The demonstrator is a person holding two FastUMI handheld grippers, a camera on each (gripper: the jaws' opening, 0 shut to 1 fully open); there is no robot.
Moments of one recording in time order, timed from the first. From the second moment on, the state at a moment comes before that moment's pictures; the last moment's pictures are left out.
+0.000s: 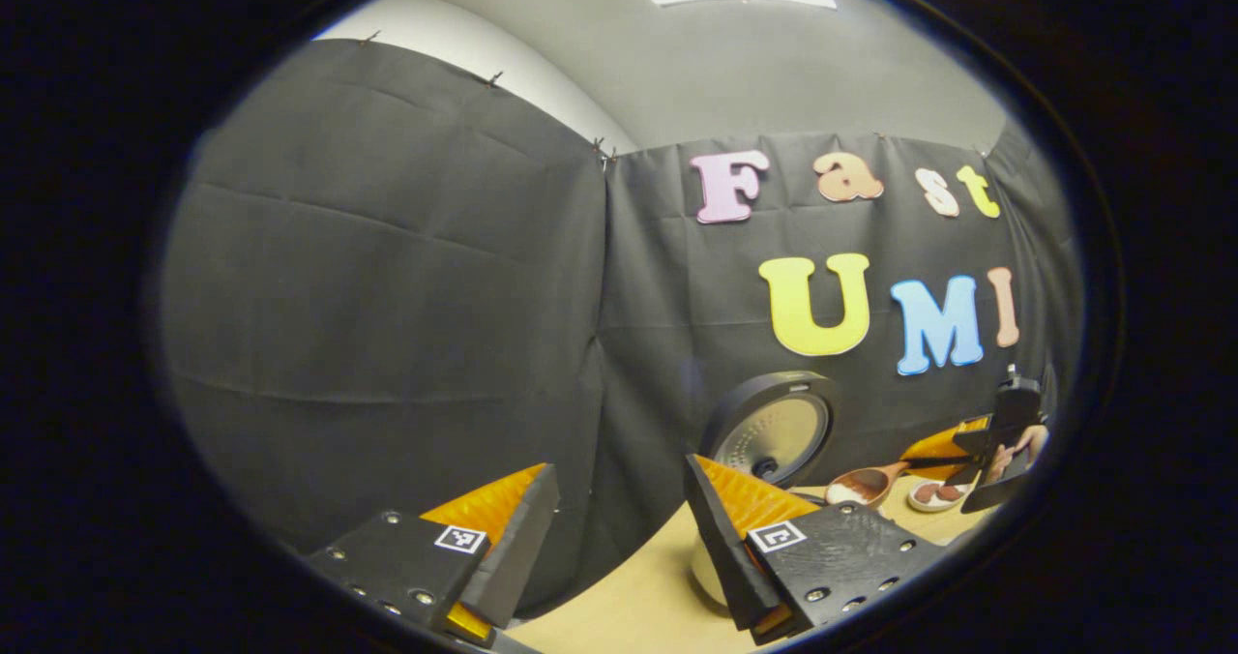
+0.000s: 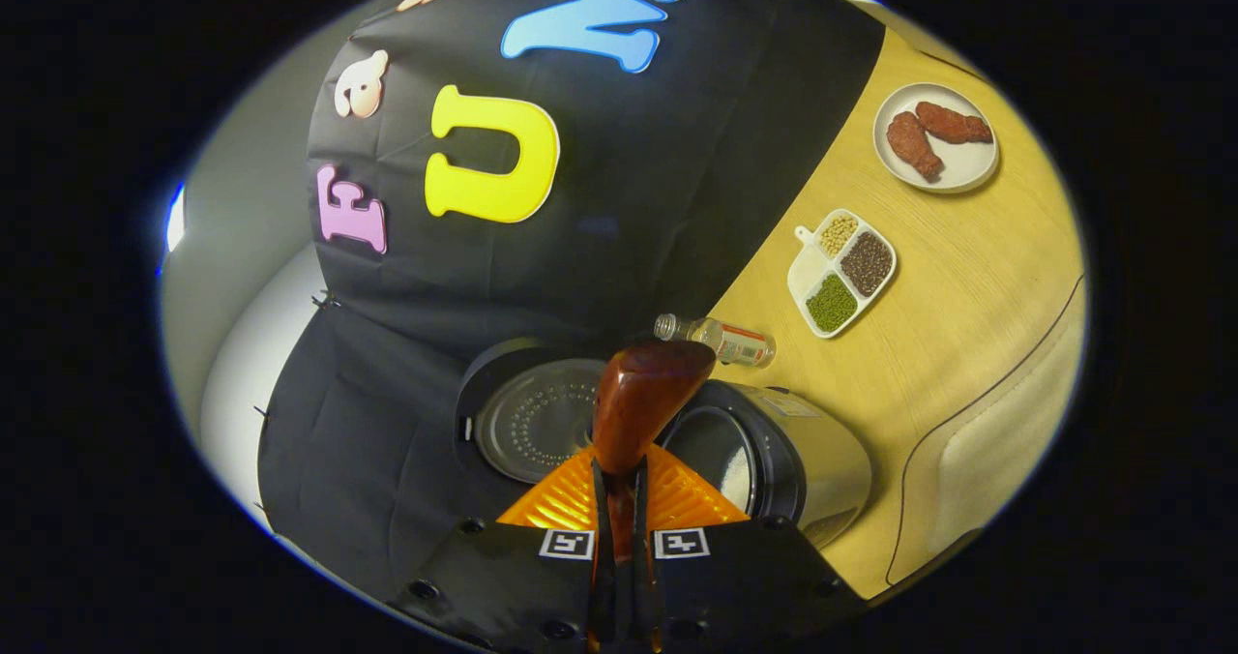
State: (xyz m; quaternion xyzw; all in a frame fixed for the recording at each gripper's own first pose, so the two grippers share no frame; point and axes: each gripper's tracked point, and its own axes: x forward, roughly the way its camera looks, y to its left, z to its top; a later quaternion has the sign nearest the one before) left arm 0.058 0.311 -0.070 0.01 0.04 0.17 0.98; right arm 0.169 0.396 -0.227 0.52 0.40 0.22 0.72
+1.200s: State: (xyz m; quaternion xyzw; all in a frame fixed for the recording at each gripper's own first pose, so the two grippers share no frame) left arm 0.032 0.355 -0.095 0.02 0.06 0.23 0.97; right arm 0.180 0.482 -0.273 0.10 0.30 0.32 0.89
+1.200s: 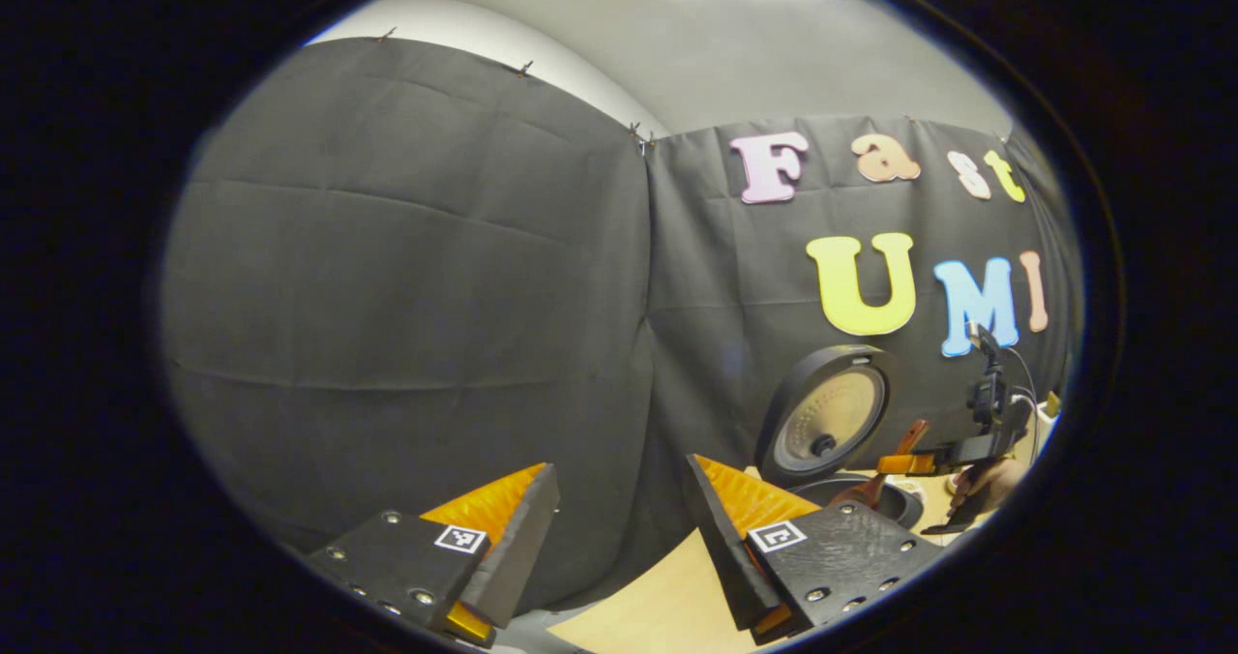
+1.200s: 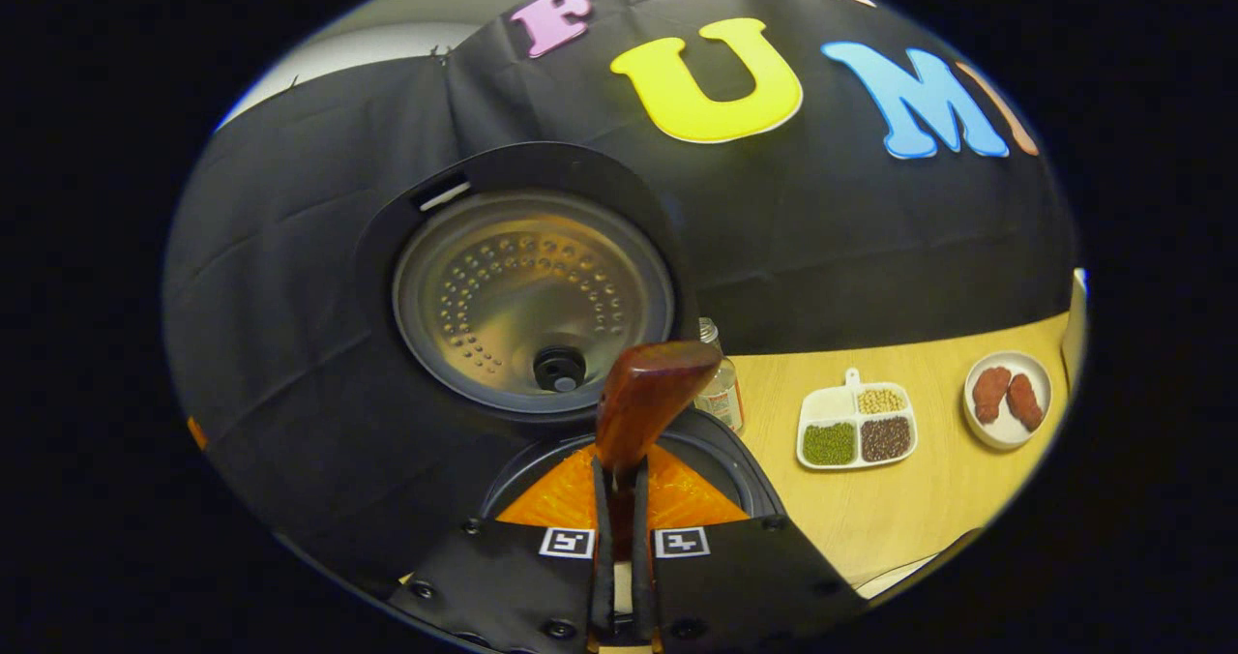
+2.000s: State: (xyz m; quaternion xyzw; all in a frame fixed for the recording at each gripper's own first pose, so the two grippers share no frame) left arm 0.040 0.349 -0.096 0.01 0.06 0.22 0.97; right arm 0.174 0.500 -0.235 -0.26 0.07 0.38 0.88
